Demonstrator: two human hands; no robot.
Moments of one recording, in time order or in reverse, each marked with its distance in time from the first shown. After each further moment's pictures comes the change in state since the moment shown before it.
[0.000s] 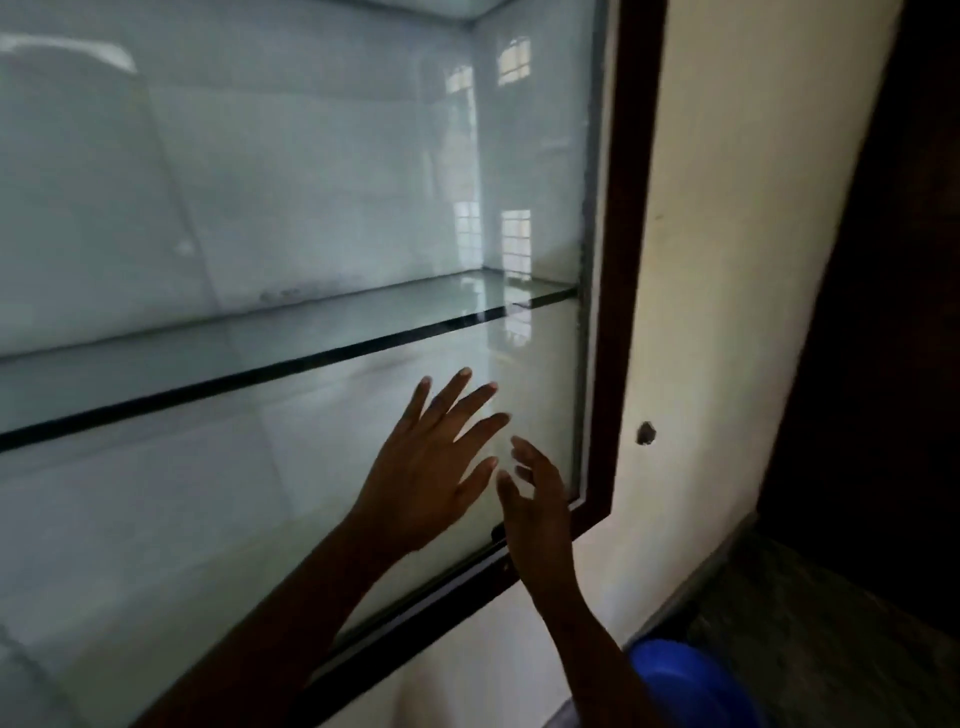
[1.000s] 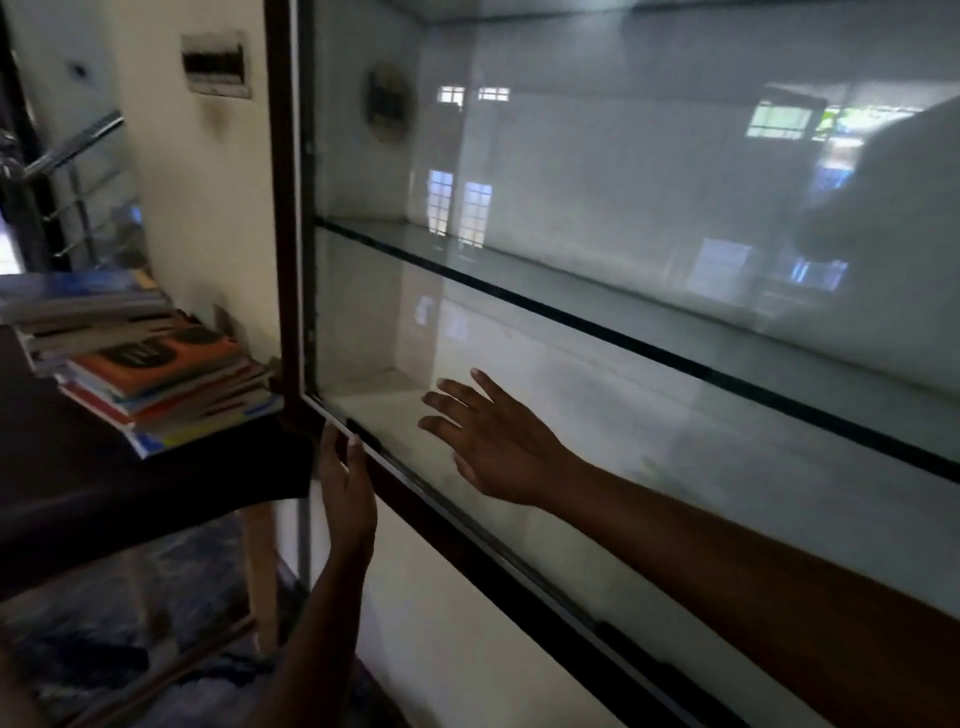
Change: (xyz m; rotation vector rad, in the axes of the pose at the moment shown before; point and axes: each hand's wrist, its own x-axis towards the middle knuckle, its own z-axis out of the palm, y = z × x) left_hand -0.542 -0.100 -0.131 -0.081 1.500 -1.630; right_hand -0.289 -0.207 0.397 -0.235 -1.082 -1.965
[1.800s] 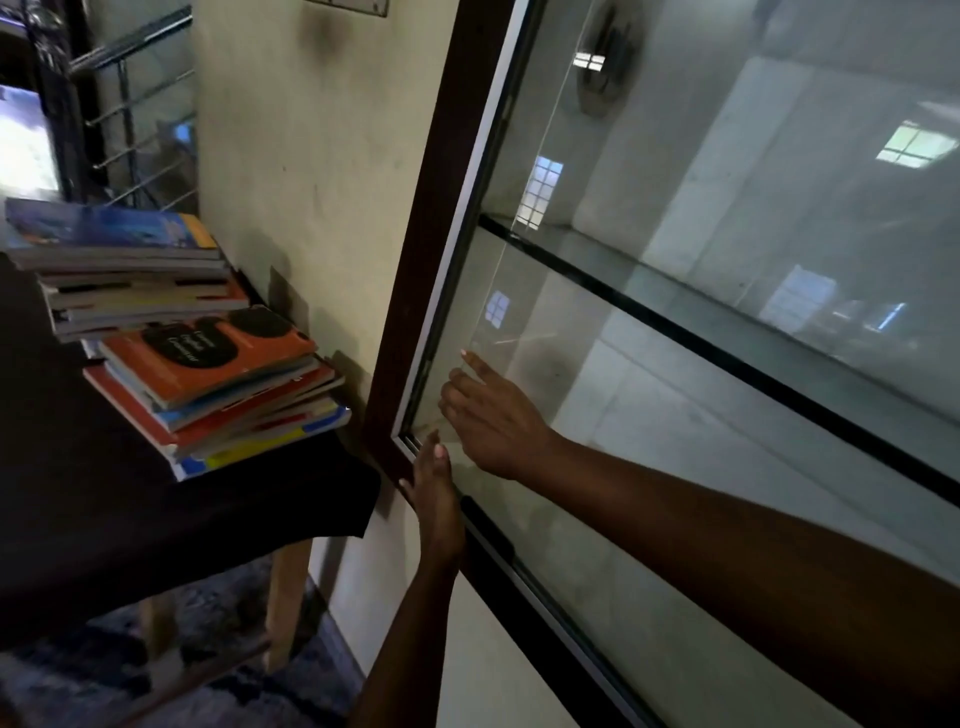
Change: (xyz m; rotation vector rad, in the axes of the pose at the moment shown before) left_hand 0.176 -0.113 0.006 -0.249 -0.089 -0.297; right_hand 0.272 -0.017 0.104 -0.288 -0.310 -0.196
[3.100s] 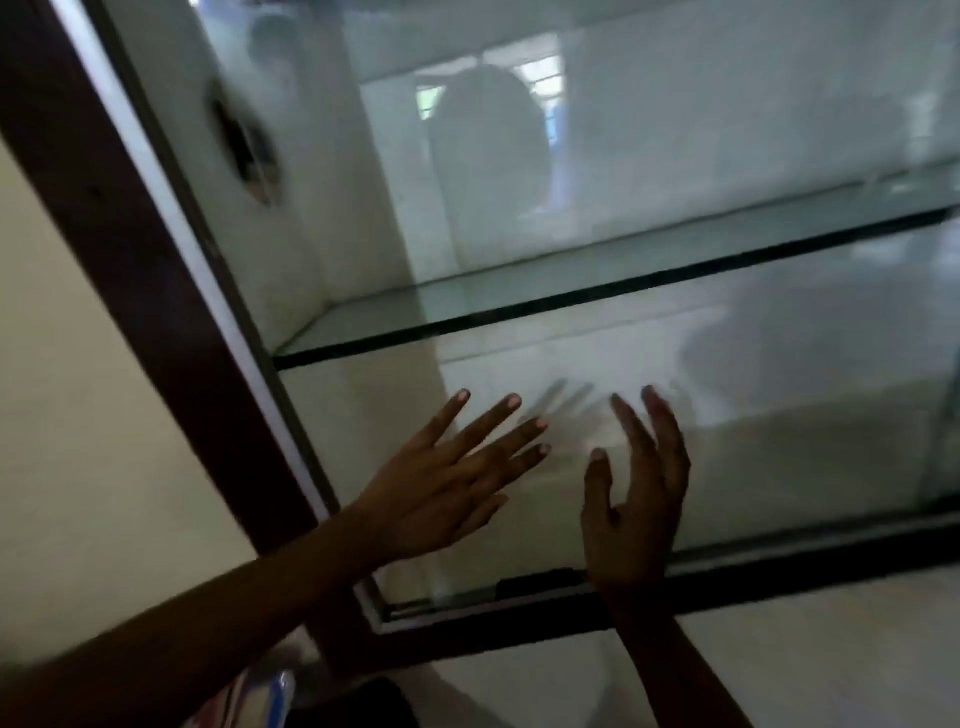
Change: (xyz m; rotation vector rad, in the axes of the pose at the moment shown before) left_hand 0.107 0.161 0.046 0.920 -1.180 2.305; right_hand -0.049 -0.082 0.007 0.327 1.126 1.860
